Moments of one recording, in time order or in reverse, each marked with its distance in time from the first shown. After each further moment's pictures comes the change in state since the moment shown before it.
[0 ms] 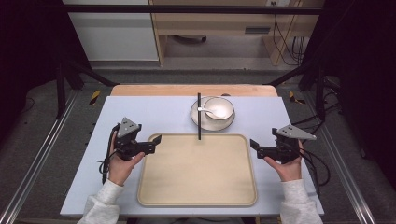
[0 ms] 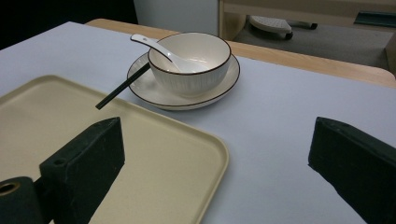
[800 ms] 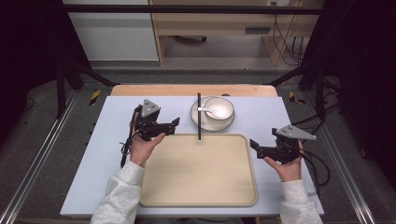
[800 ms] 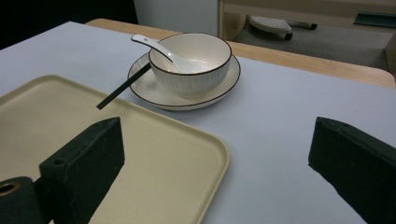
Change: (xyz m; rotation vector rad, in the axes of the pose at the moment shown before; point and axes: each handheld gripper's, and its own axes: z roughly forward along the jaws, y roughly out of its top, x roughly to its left) left arm -0.019 0.051 0.052 -0.034 -0.003 0.010; right arm 0.001 0.001 -0.001 -0.002 0.002 0.000
